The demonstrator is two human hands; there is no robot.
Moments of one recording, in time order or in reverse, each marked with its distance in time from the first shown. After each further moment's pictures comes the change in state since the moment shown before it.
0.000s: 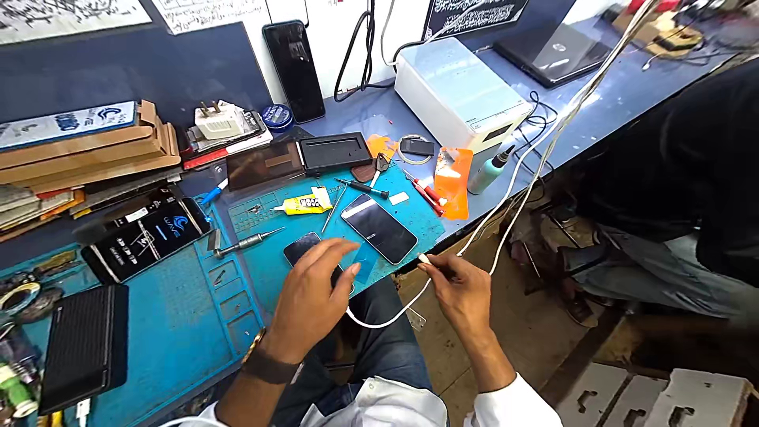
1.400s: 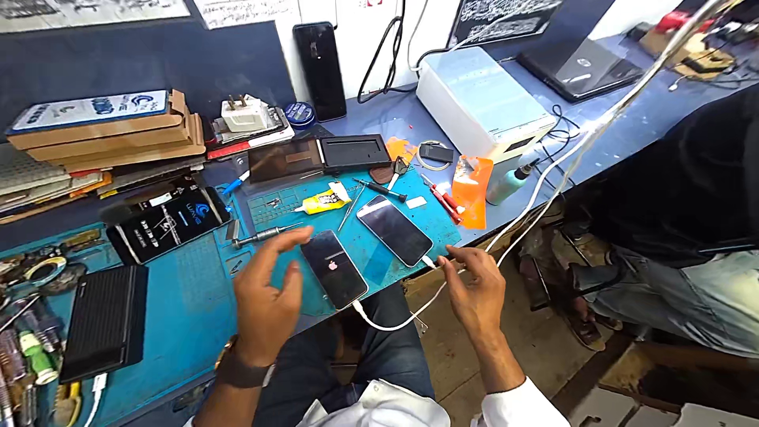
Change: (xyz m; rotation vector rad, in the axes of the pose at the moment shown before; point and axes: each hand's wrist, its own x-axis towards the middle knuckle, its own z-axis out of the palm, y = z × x) left_hand -0.025 -0.038 -0.032 -0.236 0.396 0.018; right_hand 0.016 0.006 0.007 -0.103 0.039 -0.071
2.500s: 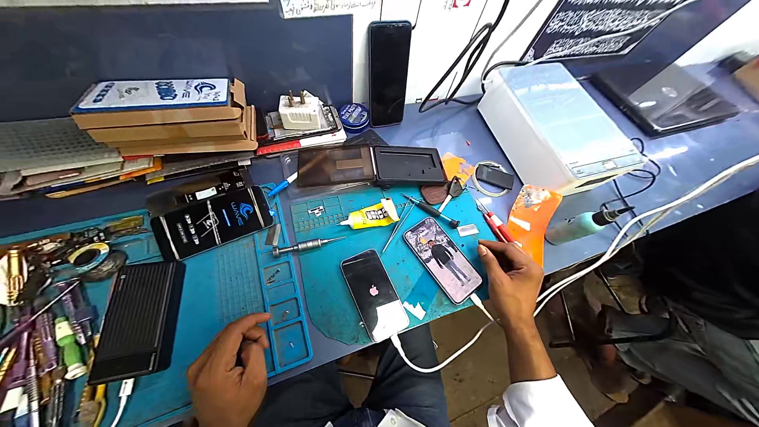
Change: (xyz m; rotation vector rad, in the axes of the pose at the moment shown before) left_hand -0.088 -0.047 -0.064 0.410 0.194 -0.224; right_hand 0.077 0.017 0.052 0.192 -0.068 0.071
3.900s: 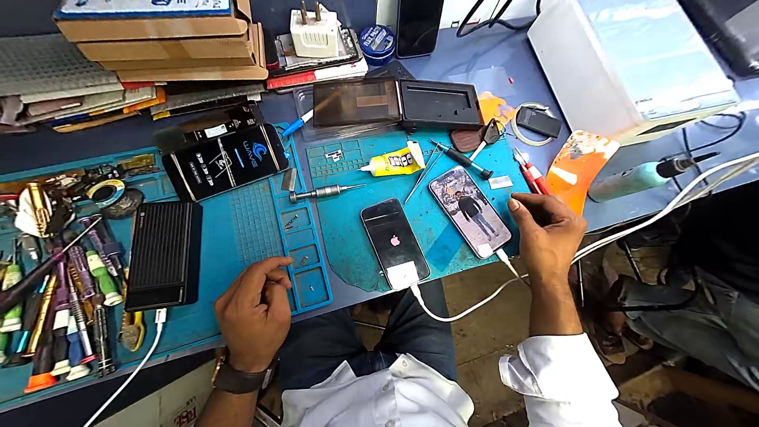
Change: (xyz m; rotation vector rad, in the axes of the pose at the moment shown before) left_hand -0.005 0.001 -0.003 0.035 -0.035 -0.030; right_hand 0.003 0.002 -0.005 0.005 -0.069 -0.002
